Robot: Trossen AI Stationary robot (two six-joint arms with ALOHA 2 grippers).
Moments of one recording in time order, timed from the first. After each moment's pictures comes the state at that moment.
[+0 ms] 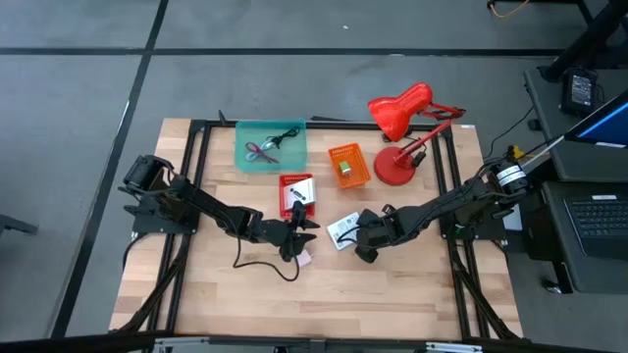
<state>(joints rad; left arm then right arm) -0.29 1.68 0.78 0.39 -0.45 0.67 0.32 1.63 0.83 -0.53 0.26 0.89</state>
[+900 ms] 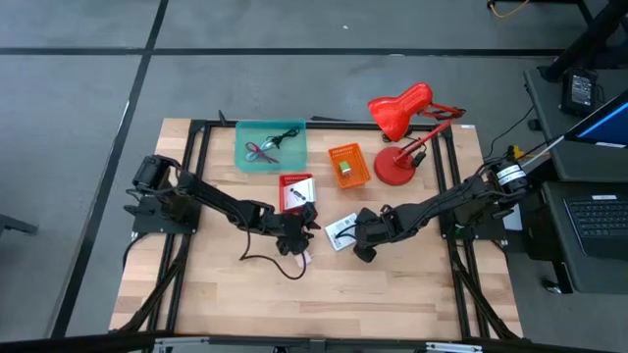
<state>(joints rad) -0.21 1.74 0.88 0.15 -0.27 0.84 0.29 1.63 0.83 -0.49 0.20 0.88</state>
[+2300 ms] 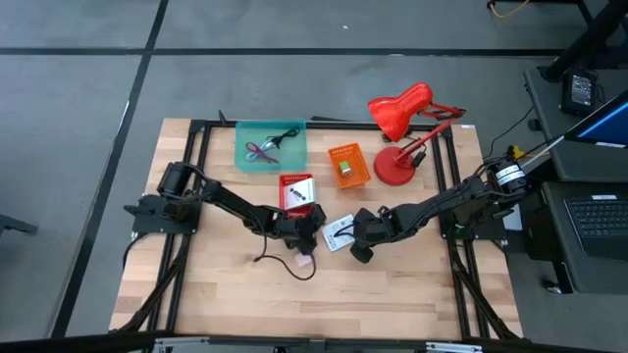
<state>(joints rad) -0.19 1.94 0.96 0.18 -0.41 1.01 0.29 1.64 0.83 -0.42 0.20 0.90</state>
